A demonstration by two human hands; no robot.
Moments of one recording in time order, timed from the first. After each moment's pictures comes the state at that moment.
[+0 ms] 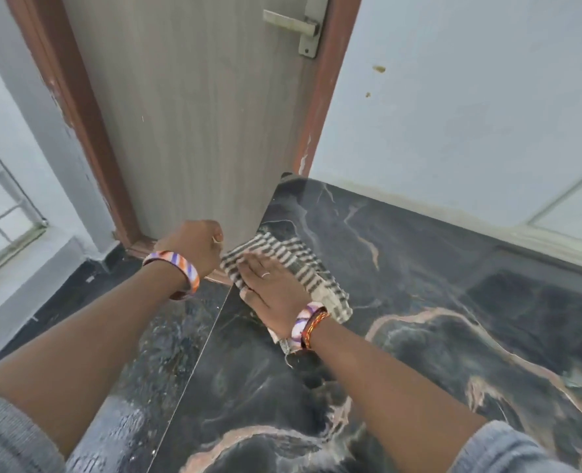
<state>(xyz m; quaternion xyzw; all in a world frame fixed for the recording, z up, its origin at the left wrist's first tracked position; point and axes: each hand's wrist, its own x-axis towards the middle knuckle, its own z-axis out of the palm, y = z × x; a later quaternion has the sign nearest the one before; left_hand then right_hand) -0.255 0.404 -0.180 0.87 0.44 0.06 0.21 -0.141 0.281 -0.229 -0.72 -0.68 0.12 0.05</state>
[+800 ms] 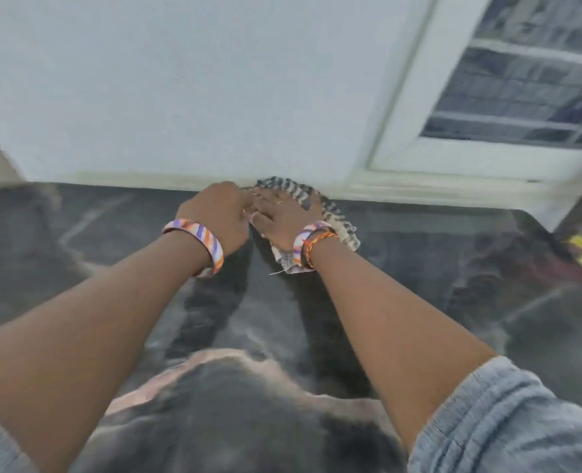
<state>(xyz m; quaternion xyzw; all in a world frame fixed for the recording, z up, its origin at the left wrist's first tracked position) 0.138 0.227 -0.194 0.96 0.22 0.07 0.13 0.252 0.150 -0.238 -0.87 -0.48 0.08 0.05</state>
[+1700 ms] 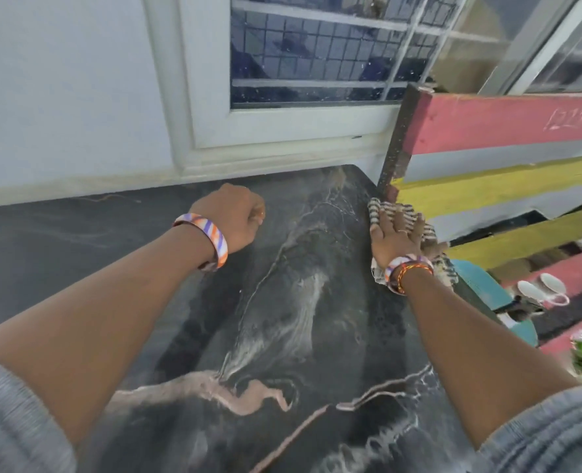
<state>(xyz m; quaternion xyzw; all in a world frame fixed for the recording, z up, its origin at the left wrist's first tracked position) 0.261 0.046 -0.196 0.98 -0.01 0.01 0.18 0.344 -0.219 -0.250 -0.99 0.07 0.09 0.07</state>
